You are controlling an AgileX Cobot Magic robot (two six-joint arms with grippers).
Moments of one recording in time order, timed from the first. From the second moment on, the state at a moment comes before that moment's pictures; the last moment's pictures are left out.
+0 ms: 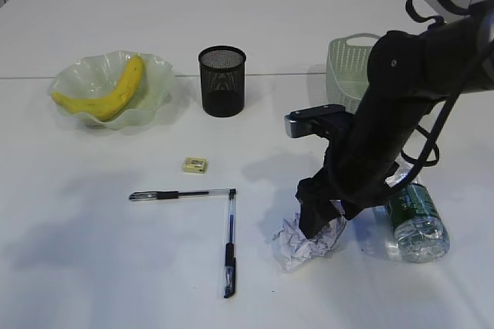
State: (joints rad) left arm 0.15 1.01 -0.81 -0.16 0.99 0.00; right arm 0.37 1.96 -1.23 0.29 0.87 -0.33
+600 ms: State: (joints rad) left arm 0.15 1.01 -0.81 -0.17 0.99 0.00; right arm 0.37 1.99 -1.23 0.32 0.88 -0.33
